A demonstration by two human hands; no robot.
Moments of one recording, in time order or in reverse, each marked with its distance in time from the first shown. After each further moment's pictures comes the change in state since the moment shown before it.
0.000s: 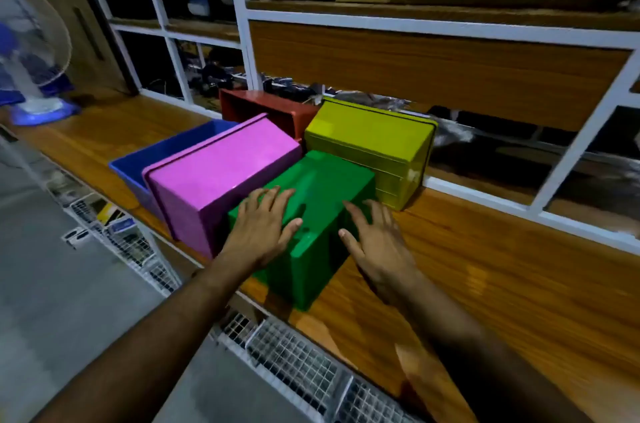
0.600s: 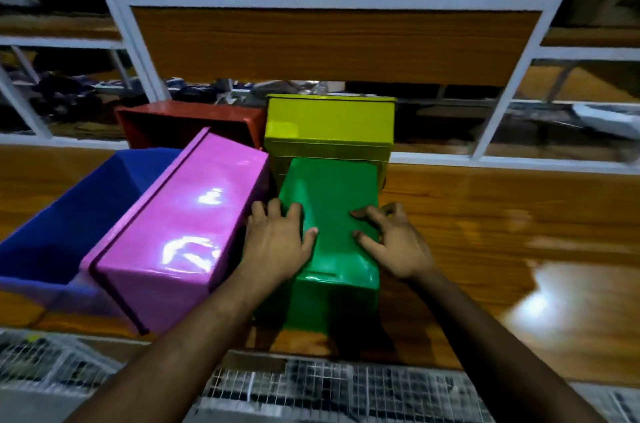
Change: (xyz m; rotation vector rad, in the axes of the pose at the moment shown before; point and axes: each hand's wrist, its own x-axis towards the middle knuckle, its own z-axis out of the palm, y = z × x) left_hand 0.079 -0.053 0.026 -0.068 -0.086 0.285; right_hand 0.025 -0.051 0.029 0.150 0.104 0.539
